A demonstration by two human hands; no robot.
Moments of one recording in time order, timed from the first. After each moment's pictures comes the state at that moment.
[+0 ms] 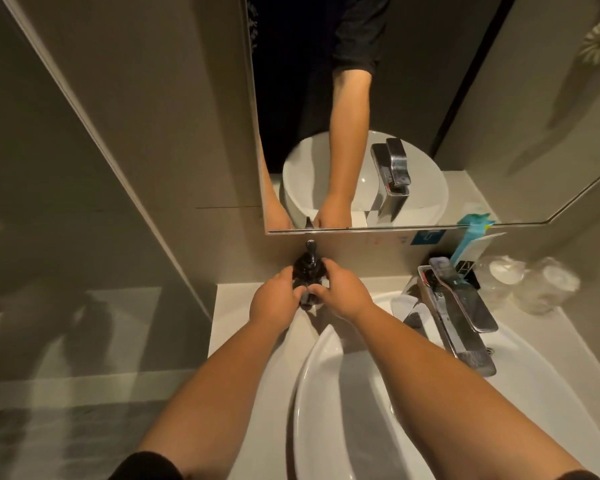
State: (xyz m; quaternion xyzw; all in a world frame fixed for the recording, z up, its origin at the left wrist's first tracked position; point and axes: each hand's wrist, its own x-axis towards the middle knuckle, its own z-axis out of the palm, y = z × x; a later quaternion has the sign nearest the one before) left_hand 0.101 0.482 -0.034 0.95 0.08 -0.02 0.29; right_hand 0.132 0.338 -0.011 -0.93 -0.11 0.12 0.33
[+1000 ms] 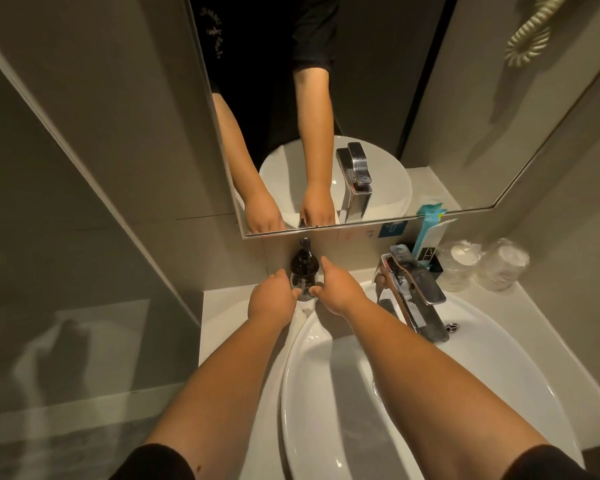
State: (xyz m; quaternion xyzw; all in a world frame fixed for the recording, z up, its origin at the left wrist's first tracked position) left_hand 0.093 0.449 -0.006 0.98 0.08 -0.07 0.19; right_hand 0.115 0.309 0.006 -0.95 -0.05 0.14 0.28
